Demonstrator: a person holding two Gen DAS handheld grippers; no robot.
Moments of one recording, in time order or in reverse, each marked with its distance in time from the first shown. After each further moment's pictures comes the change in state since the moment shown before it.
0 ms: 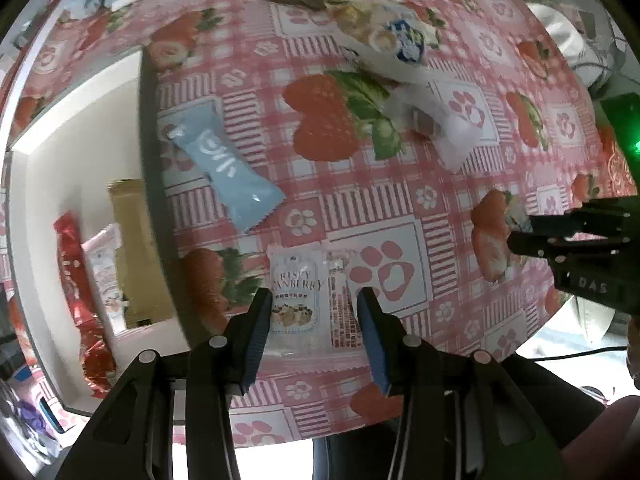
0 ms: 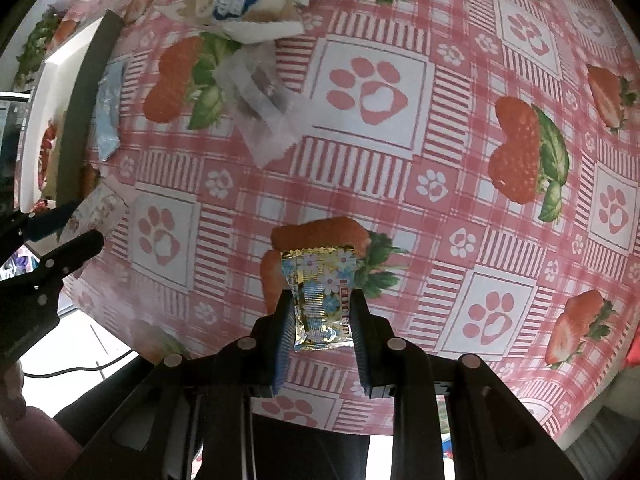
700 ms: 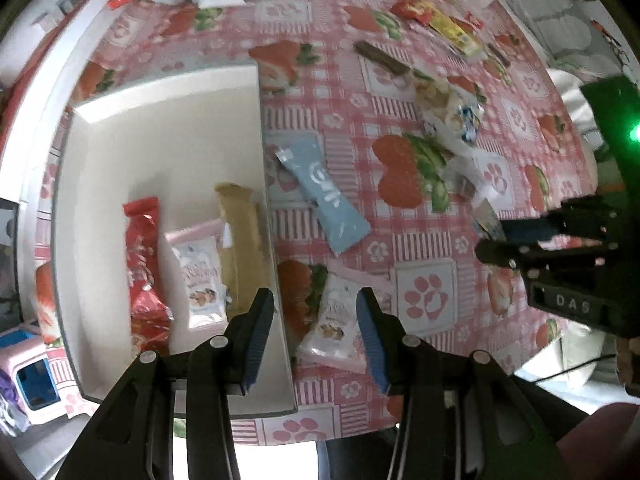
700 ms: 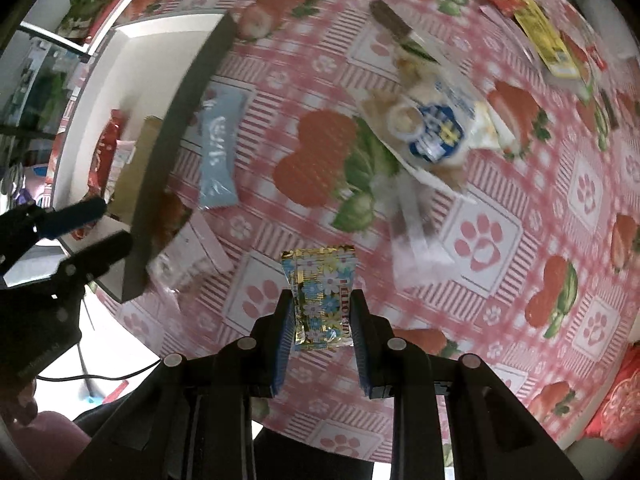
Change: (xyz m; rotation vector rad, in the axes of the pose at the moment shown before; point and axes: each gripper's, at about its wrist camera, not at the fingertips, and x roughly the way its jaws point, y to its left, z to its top) left arm -0.033 0.073 -0.015 -0.139 -0.099 -0.035; right arm -0.050 0.145 0.076 -0.222 -0.065 -0.028
